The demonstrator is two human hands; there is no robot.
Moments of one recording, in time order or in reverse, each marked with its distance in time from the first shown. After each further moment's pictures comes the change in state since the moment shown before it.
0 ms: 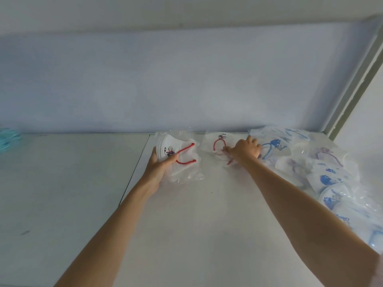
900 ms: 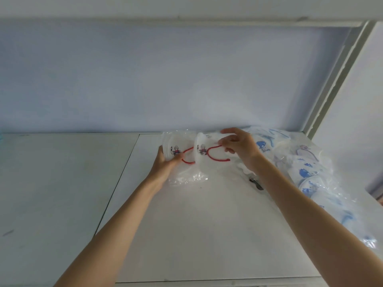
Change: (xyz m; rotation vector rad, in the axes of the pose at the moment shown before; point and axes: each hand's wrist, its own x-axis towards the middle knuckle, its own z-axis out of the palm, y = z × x) left_hand -0.008 -0.010 0.037 0.103 -0.054 0.071; right_hand -0.075 0.029 -0.060 1.288 -0.114 -0.296
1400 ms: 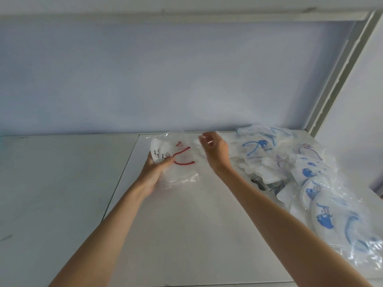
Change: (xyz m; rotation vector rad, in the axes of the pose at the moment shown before) left_hand -0.005 0.002 -0.025 -0.039 0.003 -0.109; right_hand 0.013 0.033 0.074 -0.317 0.237 -0.154
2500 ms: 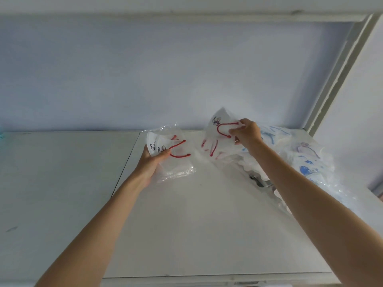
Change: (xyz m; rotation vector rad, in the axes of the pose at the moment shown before) left_hand 0.003 0.009 -0.009 -0.002 -0.036 0.067; right_hand 0.058 0.012 -0.081 -0.032 -0.016 0.302
